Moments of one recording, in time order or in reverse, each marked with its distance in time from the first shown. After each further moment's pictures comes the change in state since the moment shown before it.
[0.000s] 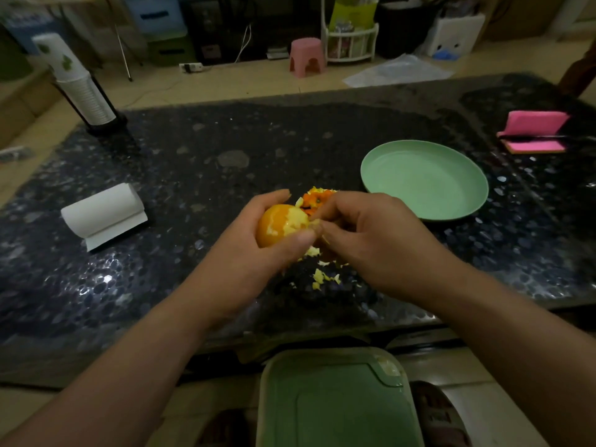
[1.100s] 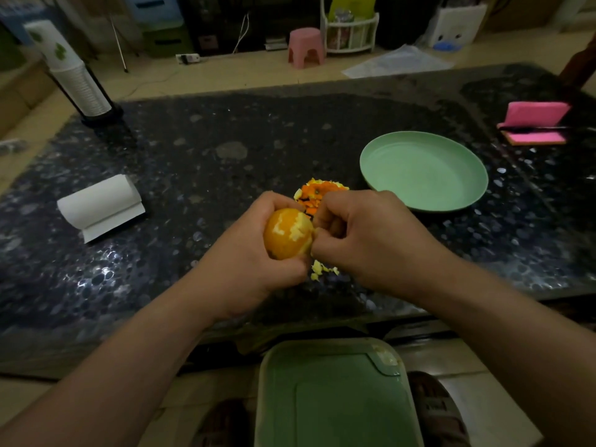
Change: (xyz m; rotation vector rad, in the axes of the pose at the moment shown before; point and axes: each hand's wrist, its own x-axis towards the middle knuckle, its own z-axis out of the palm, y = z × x) left_hand -0.004 -0.001 0.000 0.238 -0.085 0.104; right_hand -0.006 -0.007 0.003 -0.197 -0.003 -0.060
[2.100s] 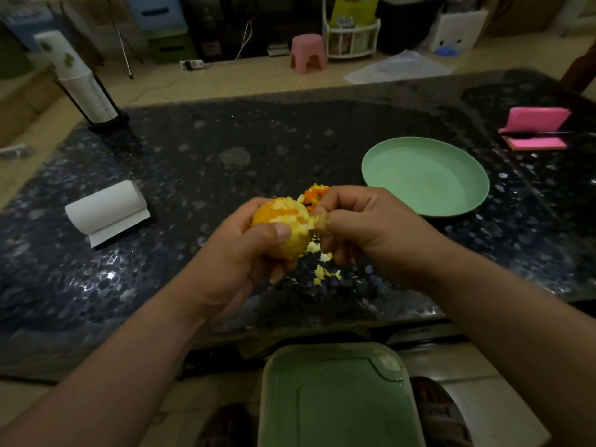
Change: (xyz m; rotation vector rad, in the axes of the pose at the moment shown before) left_hand 0.005 -0.009 -0.003 -0.649 -0.005 -0.091; right_hand 0.011 0.002 -0.007 0.776 -0.182 0.220
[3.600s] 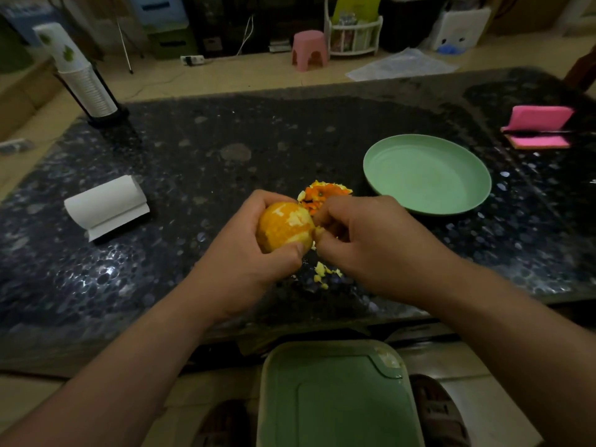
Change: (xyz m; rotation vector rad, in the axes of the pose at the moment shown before) left_hand -0.010 0.004 0.005 0.544 0.079 0.137; right_hand -0.009 0.008 0.006 -0.833 0.101 -0.247
